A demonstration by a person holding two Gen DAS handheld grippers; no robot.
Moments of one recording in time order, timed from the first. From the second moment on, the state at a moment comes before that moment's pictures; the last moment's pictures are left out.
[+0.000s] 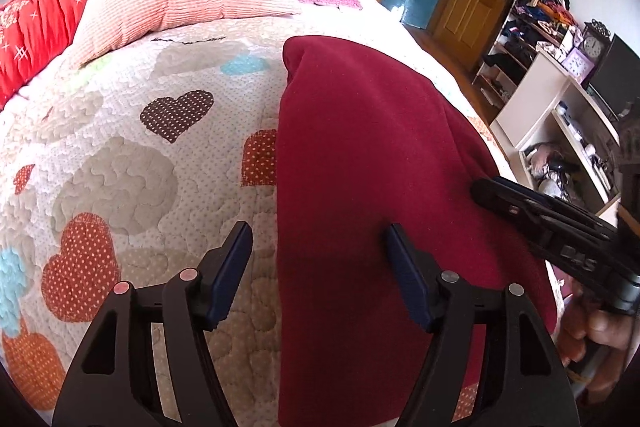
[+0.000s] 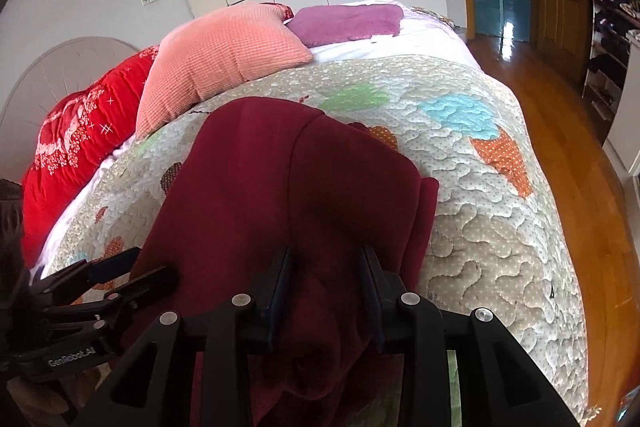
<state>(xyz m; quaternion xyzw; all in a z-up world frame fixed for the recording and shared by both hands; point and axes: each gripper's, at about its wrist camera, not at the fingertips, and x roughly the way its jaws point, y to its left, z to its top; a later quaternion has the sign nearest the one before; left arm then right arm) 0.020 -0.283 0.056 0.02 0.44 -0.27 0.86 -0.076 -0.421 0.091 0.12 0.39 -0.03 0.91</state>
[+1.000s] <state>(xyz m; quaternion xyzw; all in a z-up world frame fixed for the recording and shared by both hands) 0.037 -0.267 0.049 -0.08 0.48 -0.32 0.81 -0.100 -0.455 0.071 0.28 0.36 0.00 0.89</state>
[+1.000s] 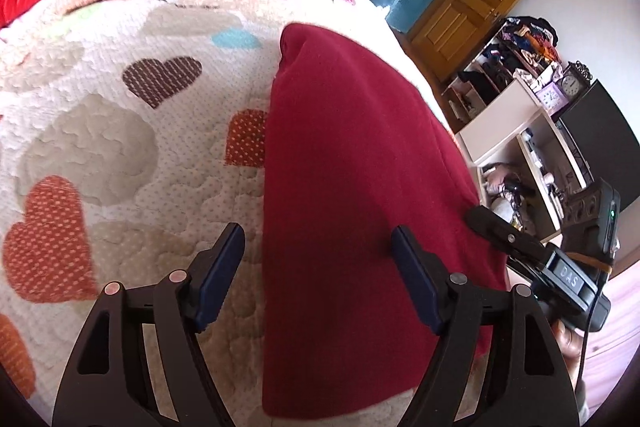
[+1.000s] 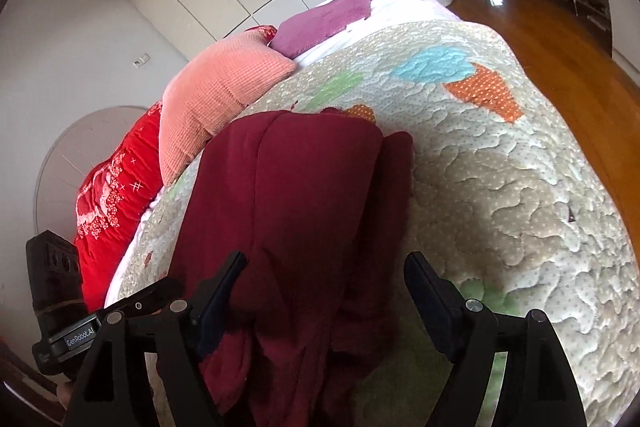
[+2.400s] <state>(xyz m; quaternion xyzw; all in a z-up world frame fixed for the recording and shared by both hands) -0.091 -0.168 0.098 0.00 0.42 -0.25 0.87 -0.196 -0.320 0.143 0.11 0.35 0.06 0.93</state>
